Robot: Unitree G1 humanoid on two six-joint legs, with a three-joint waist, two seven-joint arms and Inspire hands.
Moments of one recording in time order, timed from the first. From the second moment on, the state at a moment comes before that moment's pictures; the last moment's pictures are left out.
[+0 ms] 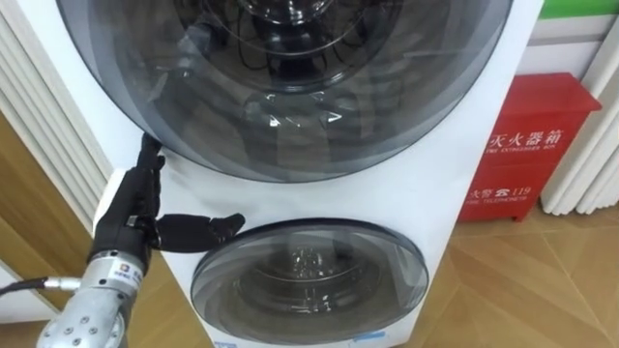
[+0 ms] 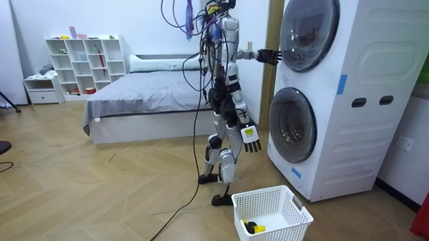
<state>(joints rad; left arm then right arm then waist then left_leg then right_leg) -0.03 0.17 0.07 -0.32 -0.01 0.39 0.03 0.06 -0.22 -0.02 1.15 0.15 0.00 0.13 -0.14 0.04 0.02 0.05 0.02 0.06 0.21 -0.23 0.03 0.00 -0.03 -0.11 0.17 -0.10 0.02</state>
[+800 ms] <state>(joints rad) 0.28 0.20 0.10 1.13 0.04 -0.03 0.20 0.14 -0.19 -0.02 1.18 0.16 -0.06 0.07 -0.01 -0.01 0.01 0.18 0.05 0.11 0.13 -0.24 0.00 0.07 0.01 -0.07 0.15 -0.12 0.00</state>
